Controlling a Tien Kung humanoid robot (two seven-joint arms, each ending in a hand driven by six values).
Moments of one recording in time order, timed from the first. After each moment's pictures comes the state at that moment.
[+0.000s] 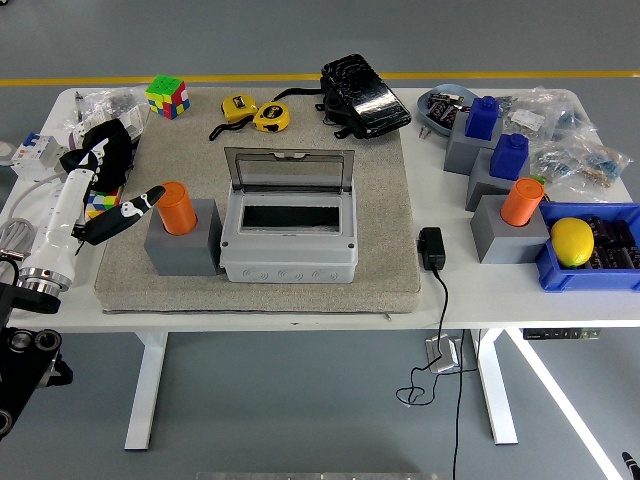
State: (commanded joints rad) left arm -0.13 0.22 -1.37 -1.27 1.58 0.24 -0.27; right arm 0.13 -0.11 1.70 0.18 -1.45 -0.14 -0.13
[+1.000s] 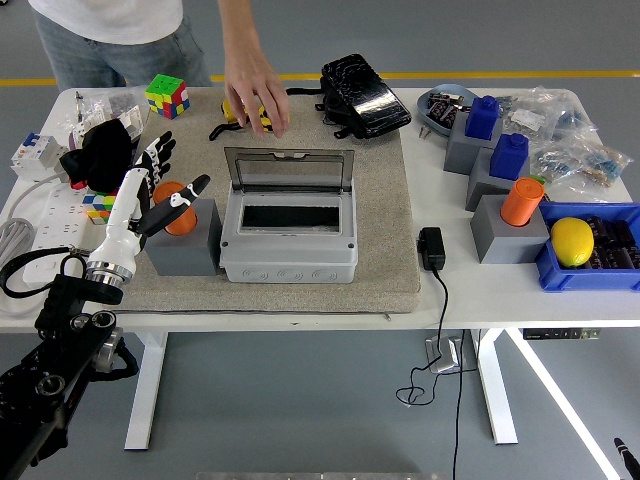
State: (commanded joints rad) left arm -0.29 0.12 -1.23 -1.04 1.31 0.21 -0.38; right arm 0.17 -0.10 1.71 0.18 -1.44 -0.15 -0.13
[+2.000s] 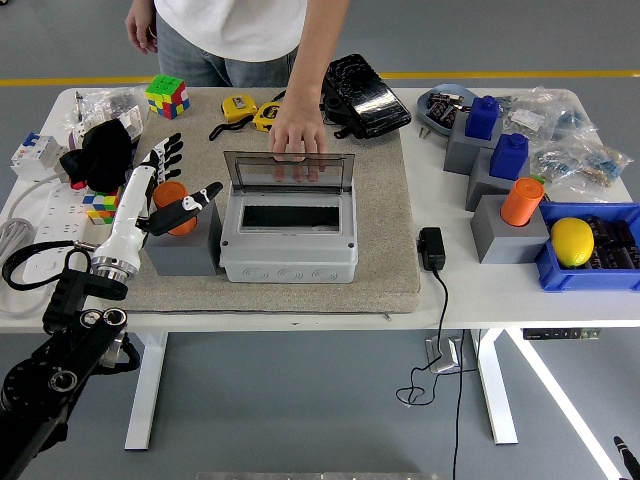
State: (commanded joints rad) left arm -0.31 0.11 -1.20 -1.03 1.43 0.29 -0.34; right arm 0.17 -0.09 1.72 0.18 -1.45 -0.15 -0.13
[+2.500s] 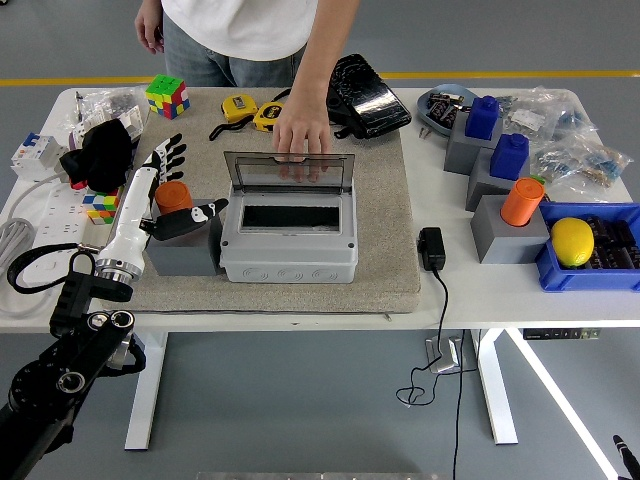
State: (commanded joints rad) left arm -0.31 0.10 -1.20 -1.02 1.44 0.32 -0.34; right arm 0.17 -0.09 1.72 0.18 -1.45 -0.15 -0.13
